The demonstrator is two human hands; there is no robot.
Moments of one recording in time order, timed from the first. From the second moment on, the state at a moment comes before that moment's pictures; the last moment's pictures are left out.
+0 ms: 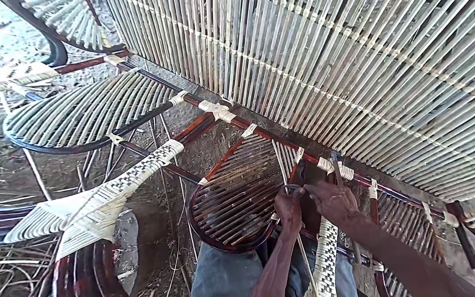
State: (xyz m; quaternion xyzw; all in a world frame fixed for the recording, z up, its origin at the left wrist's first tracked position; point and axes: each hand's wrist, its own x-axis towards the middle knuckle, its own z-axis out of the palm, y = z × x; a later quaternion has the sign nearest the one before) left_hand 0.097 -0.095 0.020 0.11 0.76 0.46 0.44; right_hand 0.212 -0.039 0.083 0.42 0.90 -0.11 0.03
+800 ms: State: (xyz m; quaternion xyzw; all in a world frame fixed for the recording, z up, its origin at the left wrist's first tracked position) left_hand 0.090 -0.098 0.017 0.05 0.63 0.54 0.55; right_hand 0.204 0.000 0.079 0.31 0.93 -0.21 0.05
